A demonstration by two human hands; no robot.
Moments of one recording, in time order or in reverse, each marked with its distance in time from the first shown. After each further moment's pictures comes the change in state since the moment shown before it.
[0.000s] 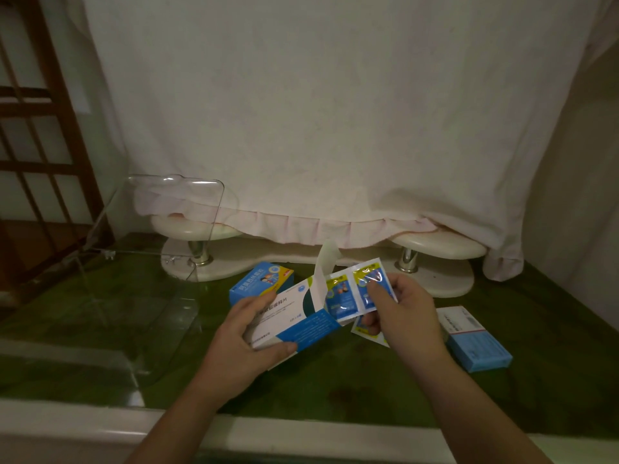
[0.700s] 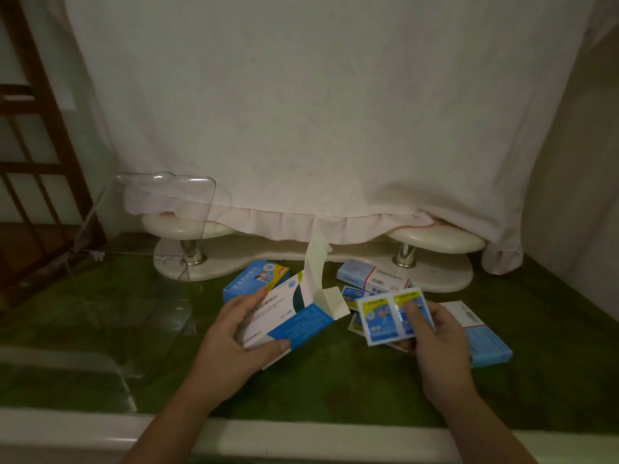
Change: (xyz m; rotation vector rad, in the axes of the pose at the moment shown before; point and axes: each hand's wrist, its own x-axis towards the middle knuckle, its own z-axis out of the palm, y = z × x) left_hand 0.000 0.005 -0.001 -0.008 -0.001 -0.003; right_hand 0.009 0.067 -0.036 0.125 0.196 0.135
